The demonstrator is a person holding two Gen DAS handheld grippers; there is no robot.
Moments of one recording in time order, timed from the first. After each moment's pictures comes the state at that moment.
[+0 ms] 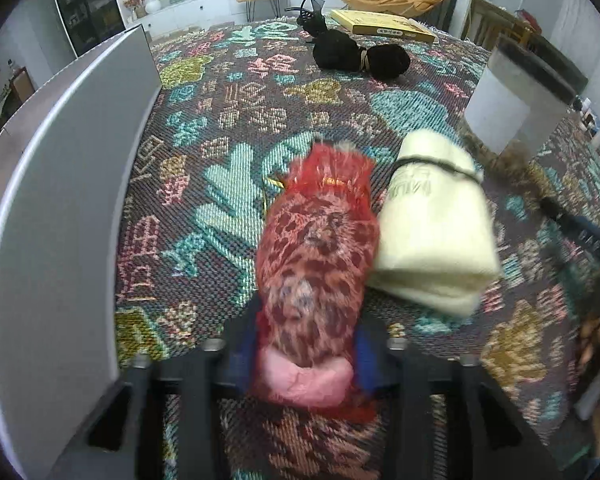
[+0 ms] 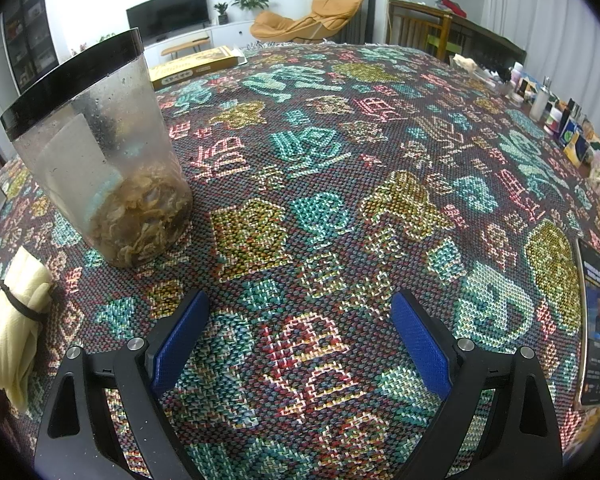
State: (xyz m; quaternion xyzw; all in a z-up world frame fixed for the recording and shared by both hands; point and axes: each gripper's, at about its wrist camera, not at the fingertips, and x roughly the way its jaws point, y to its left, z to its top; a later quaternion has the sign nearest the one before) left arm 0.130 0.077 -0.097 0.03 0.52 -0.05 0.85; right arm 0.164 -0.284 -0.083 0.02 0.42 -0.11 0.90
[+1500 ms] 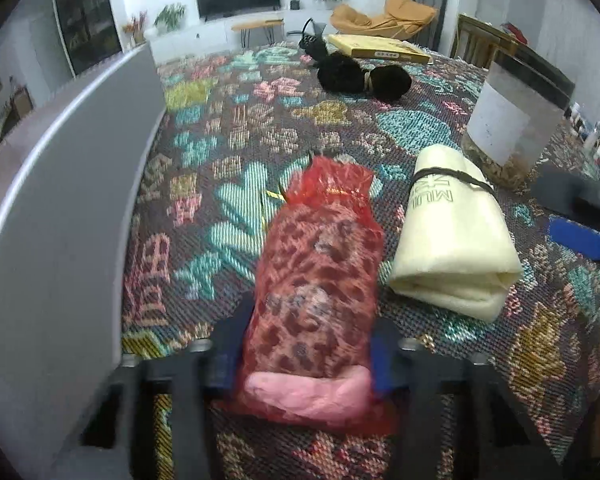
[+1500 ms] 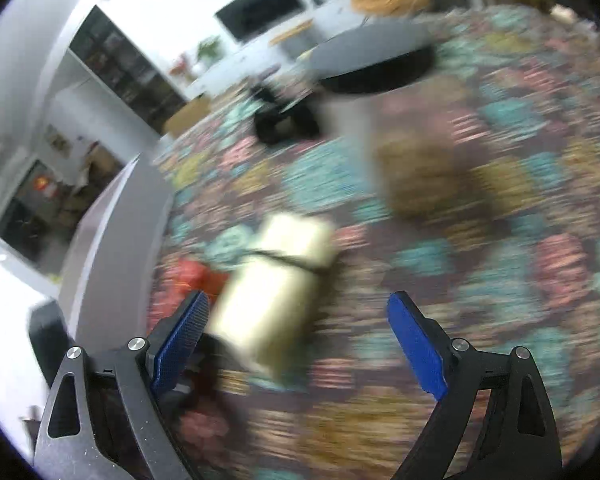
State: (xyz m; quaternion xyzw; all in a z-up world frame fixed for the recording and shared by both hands) left arm 0.126 0.095 -0.100 0.02 0.48 -0.06 0.88; right arm 0.148 -0.163 -0.054 0.17 0.45 0.14 0.87
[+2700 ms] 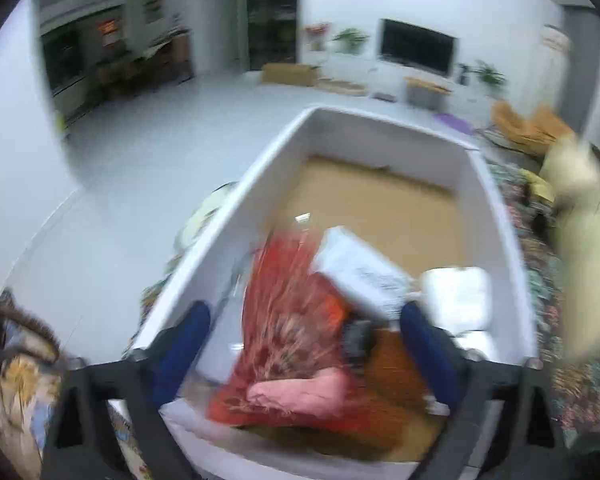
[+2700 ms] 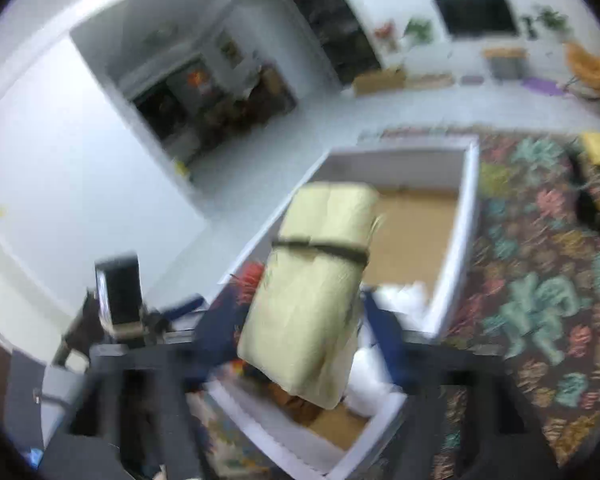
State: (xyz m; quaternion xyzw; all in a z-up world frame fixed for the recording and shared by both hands) left arm -0.013 0.383 0.016 -0.11 0.41 0.20 0.89; right arm 0.043 0.110 0.054 0.03 0.40 0.44 0.80
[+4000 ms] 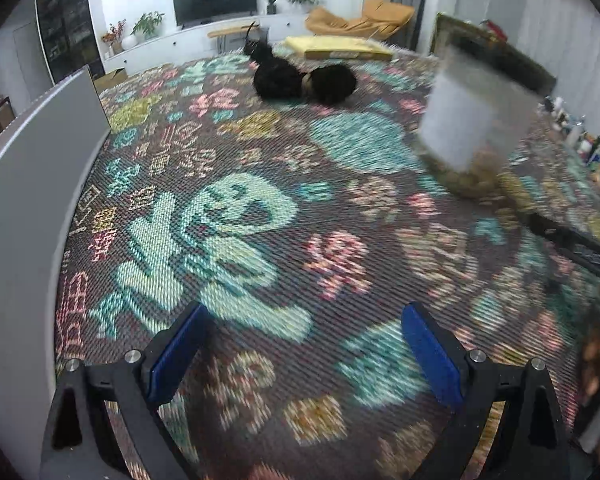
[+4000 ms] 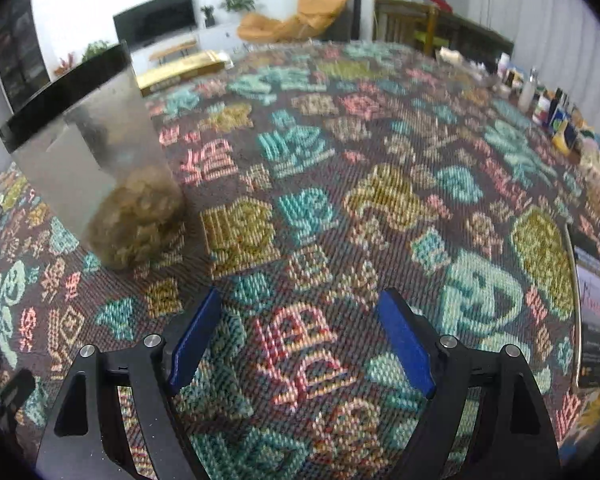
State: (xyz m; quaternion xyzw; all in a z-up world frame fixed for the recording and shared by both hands) left arm 0.155 0.035 -0.112 0.04 0.47 -0.09 0.88; right arm 0.159 -0.285 -0.078 0.03 0.41 -0.13 0.90
